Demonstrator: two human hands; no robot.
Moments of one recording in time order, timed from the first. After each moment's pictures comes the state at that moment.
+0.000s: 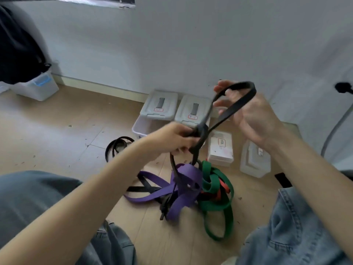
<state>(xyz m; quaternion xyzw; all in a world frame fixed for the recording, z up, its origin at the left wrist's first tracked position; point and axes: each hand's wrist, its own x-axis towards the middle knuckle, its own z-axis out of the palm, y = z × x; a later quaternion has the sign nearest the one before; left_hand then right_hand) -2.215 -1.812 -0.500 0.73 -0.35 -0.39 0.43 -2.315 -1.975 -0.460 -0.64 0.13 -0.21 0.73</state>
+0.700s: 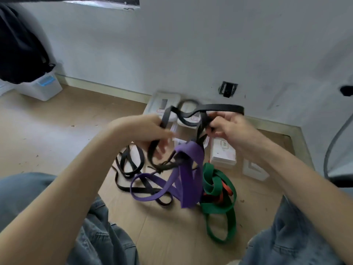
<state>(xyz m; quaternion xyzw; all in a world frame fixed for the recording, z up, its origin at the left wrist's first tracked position) -2.186 -1.779 -0.463 0.83 -0.25 -0.41 0.30 -2.309 -1.943 -0.480 -0.74 0.17 -0.09 0.64</state>
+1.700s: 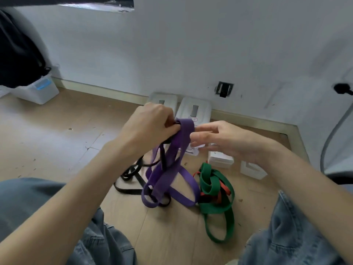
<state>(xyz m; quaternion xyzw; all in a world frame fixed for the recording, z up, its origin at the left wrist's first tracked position) -2.210 -1.788 -0.459 0.87 -0.44 0.05 0.20 -2.319 -1.944 -0.473 -0.80 0.13 0.14 0.57</state>
